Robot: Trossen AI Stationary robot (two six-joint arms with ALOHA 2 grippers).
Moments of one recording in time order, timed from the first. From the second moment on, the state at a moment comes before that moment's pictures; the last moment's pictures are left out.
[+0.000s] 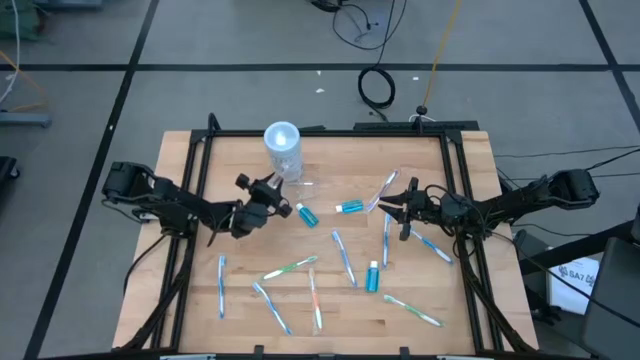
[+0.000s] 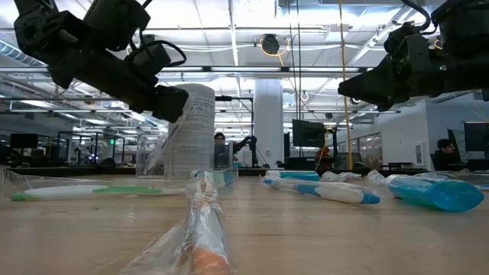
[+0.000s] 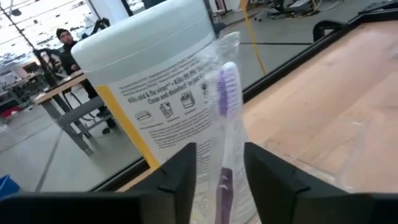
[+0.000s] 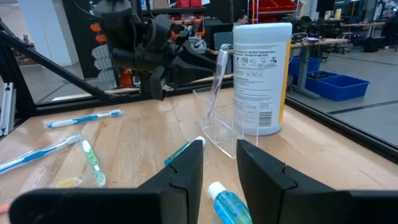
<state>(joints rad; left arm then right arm) -0.11 1.50 0.45 0.66 -1.14 -0.03 0.04 0.99 0.04 0.93 0.29 0.09</state>
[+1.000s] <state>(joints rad) -0.46 0.96 0.45 0.38 -0.83 -0.09 0.05 0.99 0.04 1.10 0.23 -0.12</state>
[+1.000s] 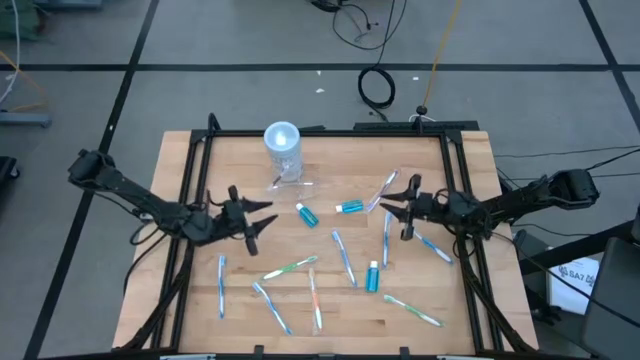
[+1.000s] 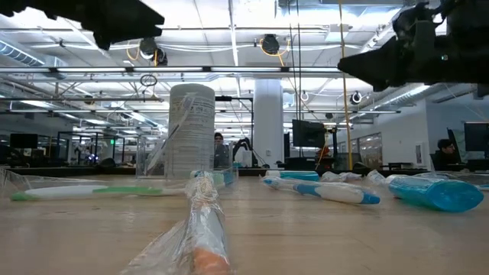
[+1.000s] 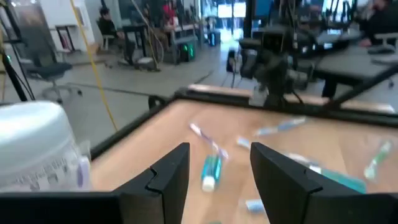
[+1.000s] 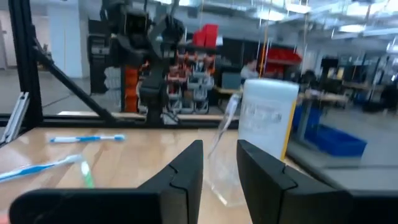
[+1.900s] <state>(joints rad) -0.45 1.12 0.45 0.51 -0.80 -0.37 -0.05 1.21 0.48 0.56 0.09 -0.32</state>
